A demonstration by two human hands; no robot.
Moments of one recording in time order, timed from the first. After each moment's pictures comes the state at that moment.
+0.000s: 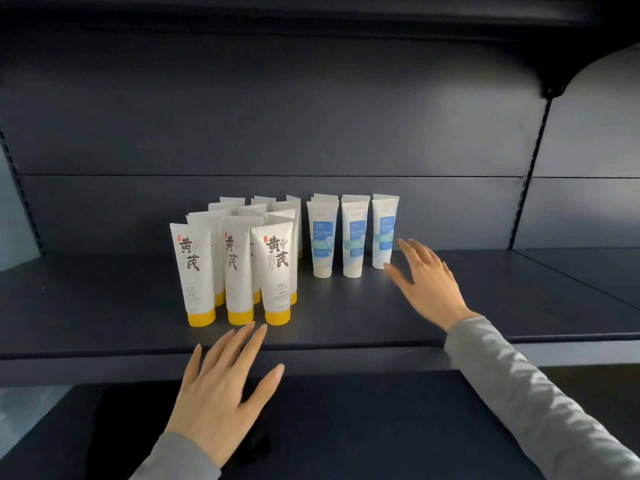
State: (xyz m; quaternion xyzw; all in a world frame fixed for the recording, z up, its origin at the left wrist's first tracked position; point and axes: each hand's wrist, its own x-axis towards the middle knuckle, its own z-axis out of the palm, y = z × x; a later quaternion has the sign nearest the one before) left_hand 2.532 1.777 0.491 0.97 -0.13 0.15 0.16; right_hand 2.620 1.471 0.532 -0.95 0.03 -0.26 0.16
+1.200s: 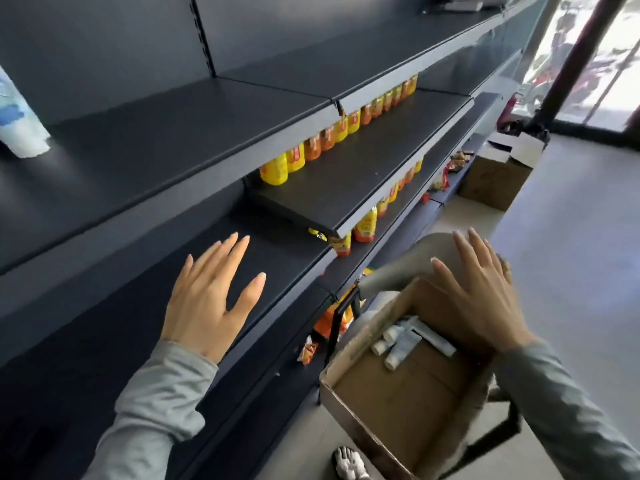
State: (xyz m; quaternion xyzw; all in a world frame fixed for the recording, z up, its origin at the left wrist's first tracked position) left_hand 2.492 1.541 0.411 0.81 -0.53 0.05 0.26; right_hand 2.224 1.332 0.360 -0.83 0.51 -0.20 0.12
